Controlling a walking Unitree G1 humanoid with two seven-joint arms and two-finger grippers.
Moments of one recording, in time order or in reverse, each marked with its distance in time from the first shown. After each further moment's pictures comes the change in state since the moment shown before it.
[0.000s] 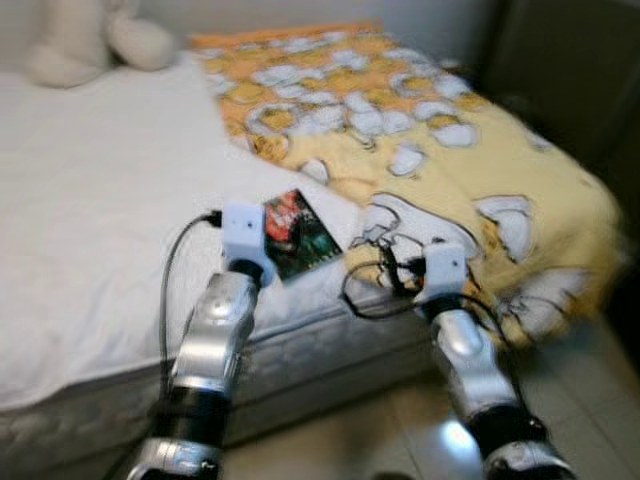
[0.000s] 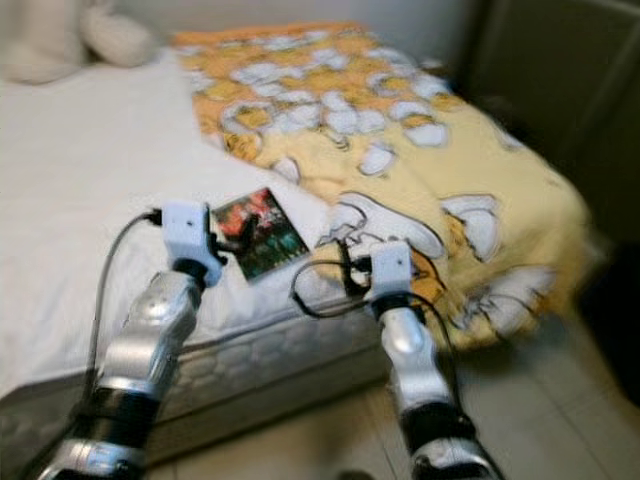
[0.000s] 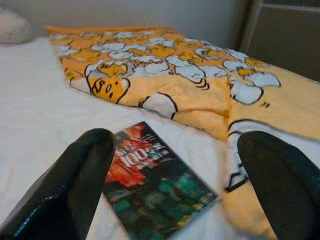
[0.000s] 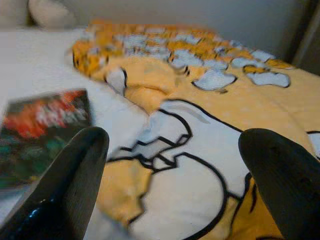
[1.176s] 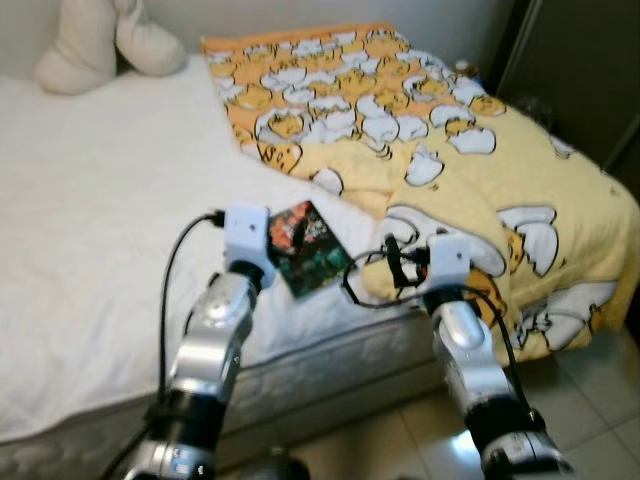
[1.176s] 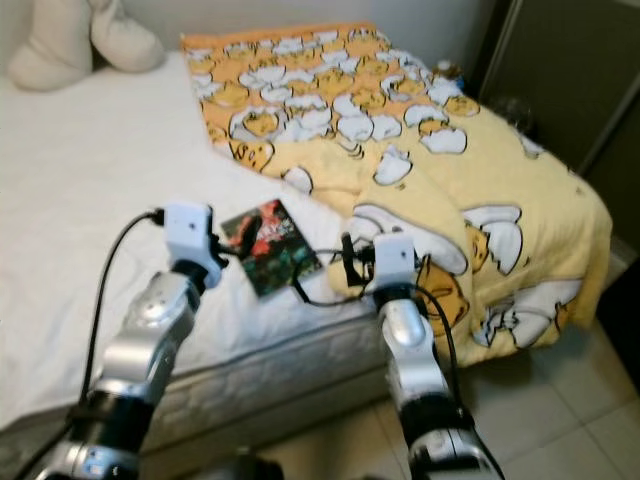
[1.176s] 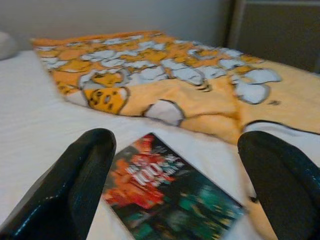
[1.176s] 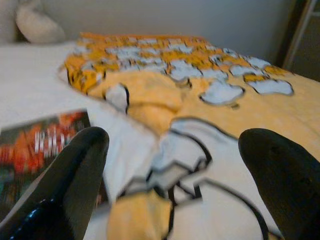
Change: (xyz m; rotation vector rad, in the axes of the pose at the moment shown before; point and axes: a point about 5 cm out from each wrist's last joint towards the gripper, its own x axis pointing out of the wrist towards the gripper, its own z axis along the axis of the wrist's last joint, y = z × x) left arm -0.003 0.011 0.005 0.078 -0.017 -0.033; right arm 0.006 0.009 0.010 0.045 -0.050 -0.005
